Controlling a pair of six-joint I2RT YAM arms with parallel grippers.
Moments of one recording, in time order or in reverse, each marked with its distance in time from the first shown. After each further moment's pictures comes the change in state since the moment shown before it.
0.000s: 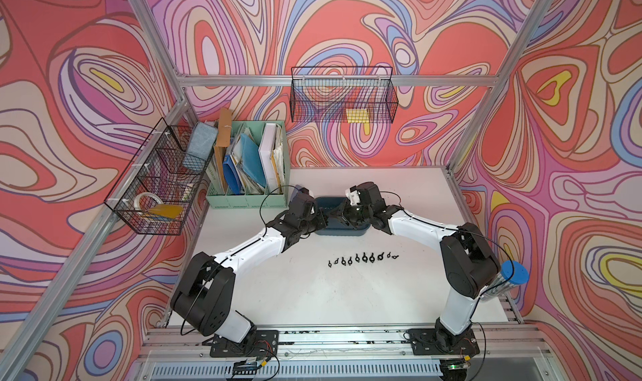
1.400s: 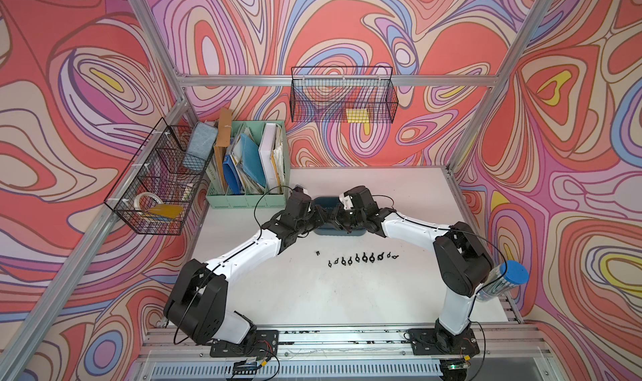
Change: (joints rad) left arm 0.014 -0.079 -0.013 -0.004 -0.016 -0.107; right arm 0.056 0.035 0.025 -0.029 0.034 0.012
